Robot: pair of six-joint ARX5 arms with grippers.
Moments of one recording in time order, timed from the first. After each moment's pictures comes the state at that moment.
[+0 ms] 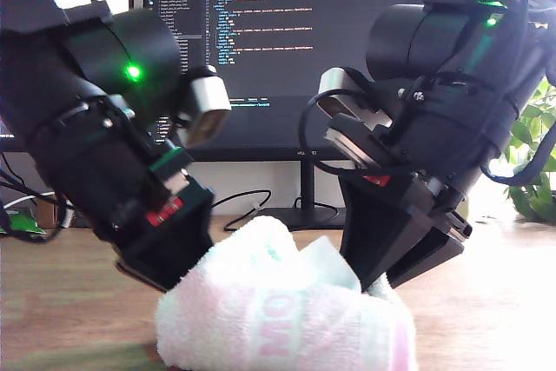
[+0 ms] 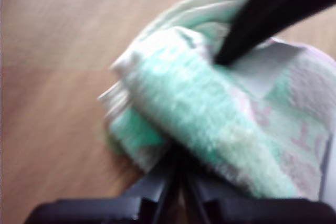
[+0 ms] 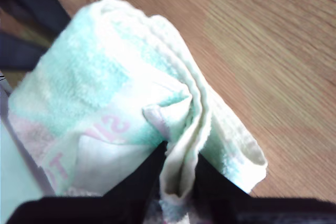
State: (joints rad) left arm -0.68 1.59 0.72 -0.18 0.45 0.18; right arm 0.62 1.59 0.80 -0.39 -0.46 0.00
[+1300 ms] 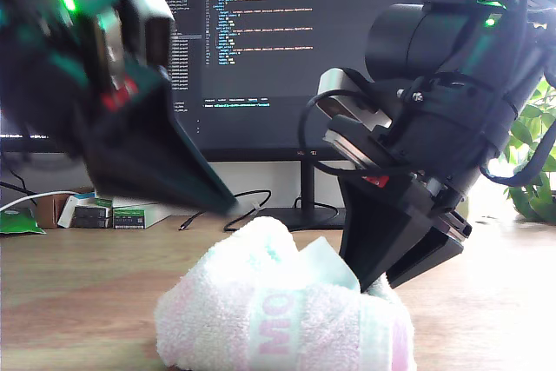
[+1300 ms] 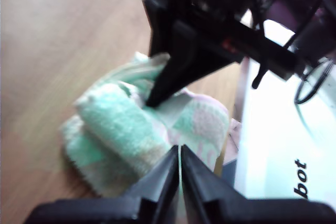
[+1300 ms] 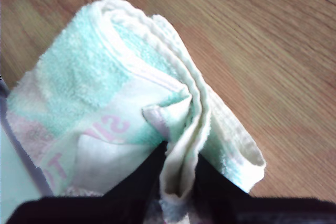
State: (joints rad) left arm -0.60 1.46 0.67 -0.14 0.82 0.13; right arm 0.62 1.59 0.80 -0.39 -0.45 0.00
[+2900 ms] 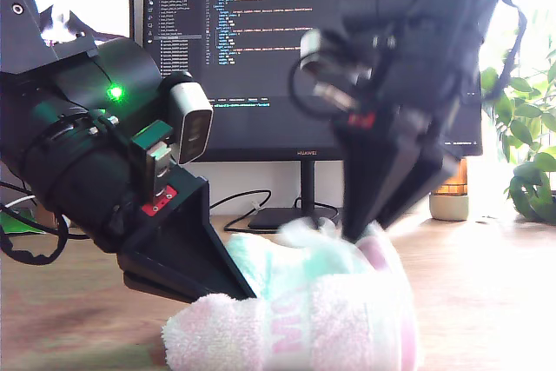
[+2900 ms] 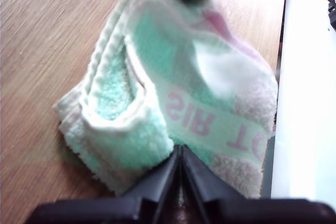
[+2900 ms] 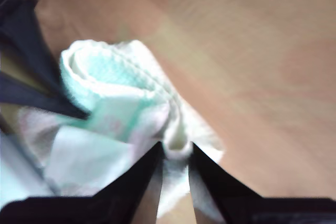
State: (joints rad) left arm -0.63 1.66 0.68 -0.05 0.73 0.15; right arm 0.60 1.61 1.10 -0.76 -0.26 -0.08
